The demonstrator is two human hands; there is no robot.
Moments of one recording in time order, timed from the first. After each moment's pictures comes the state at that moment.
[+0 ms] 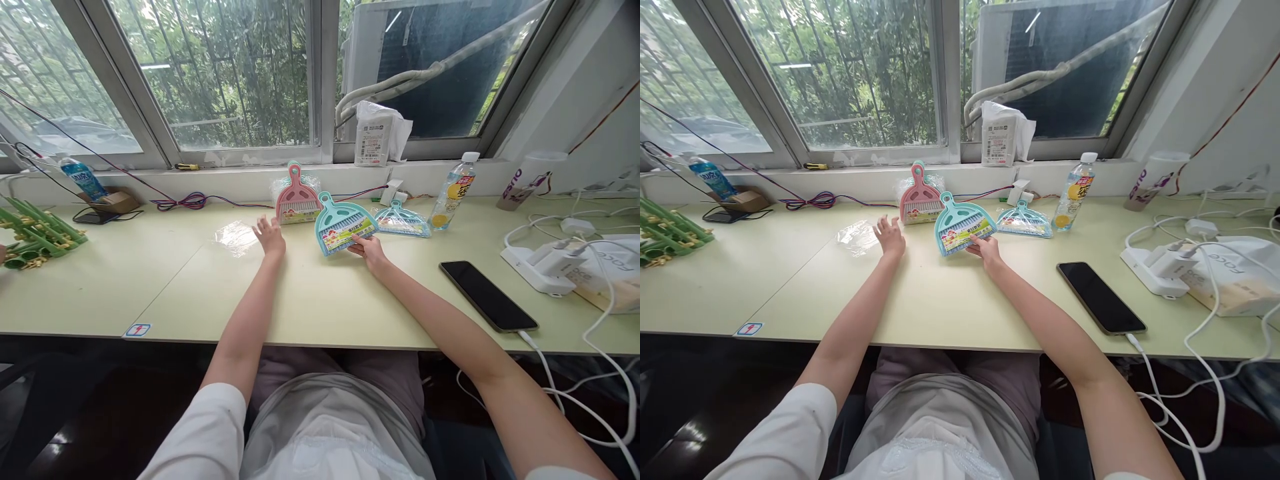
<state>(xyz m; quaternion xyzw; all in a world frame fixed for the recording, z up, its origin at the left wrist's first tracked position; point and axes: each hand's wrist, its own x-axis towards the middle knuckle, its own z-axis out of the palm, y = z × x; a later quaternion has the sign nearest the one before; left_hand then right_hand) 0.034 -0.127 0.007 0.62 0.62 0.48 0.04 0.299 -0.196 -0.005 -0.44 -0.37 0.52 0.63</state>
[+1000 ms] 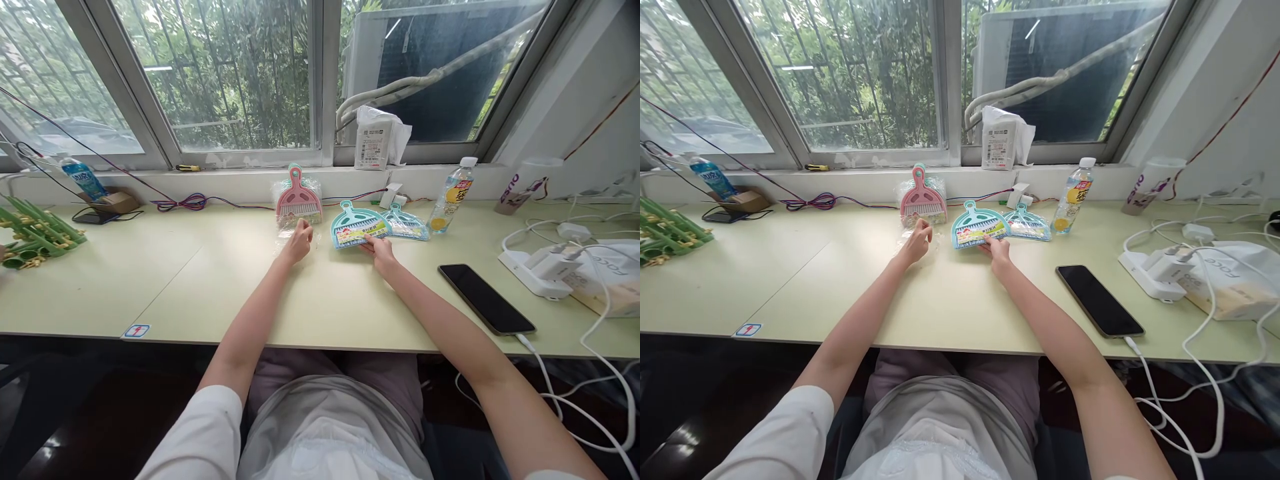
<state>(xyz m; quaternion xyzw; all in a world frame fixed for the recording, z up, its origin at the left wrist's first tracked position) 0.072 -0.138 0.009 0.85 0.40 0.33 0.04 0.319 -0.190 0.001 -0.48 -0.25 0.49 0.68</state>
